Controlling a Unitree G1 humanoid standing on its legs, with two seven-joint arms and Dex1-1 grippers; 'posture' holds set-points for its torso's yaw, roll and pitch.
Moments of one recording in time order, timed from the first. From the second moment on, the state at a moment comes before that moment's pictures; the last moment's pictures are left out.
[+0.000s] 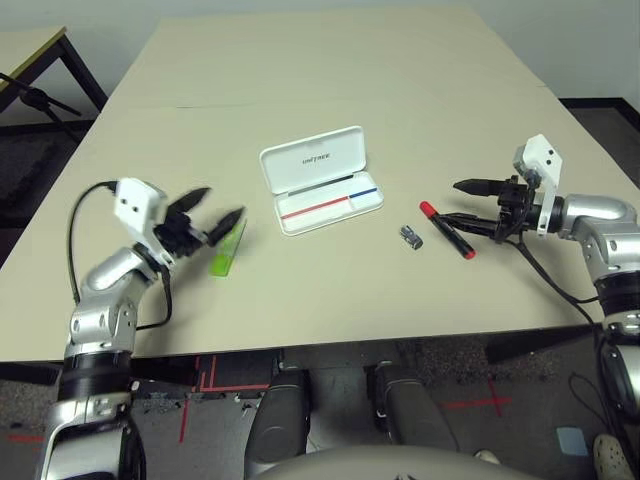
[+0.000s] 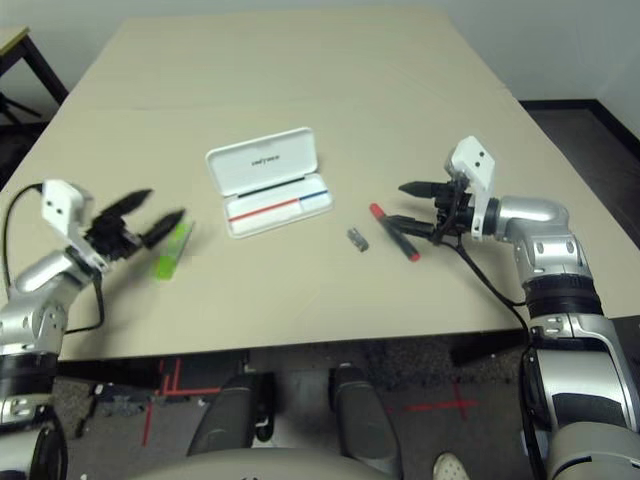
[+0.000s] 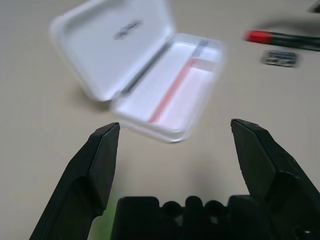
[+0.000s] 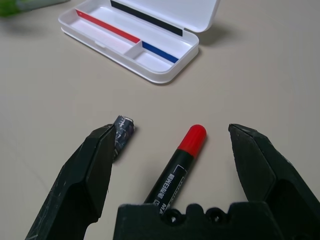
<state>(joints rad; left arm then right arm) -0.14 0.60 0.10 -0.08 -0.46 0.31 -0.86 -0.61 -0.68 -0.01 0.56 0.26 0.15 1.25</state>
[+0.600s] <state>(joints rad) -0.40 0.55 -0.19 0.01 -0.22 0.47 -0.78 -0.60 -0.67 -0.01 0.57 0.23 0.12 1.25</state>
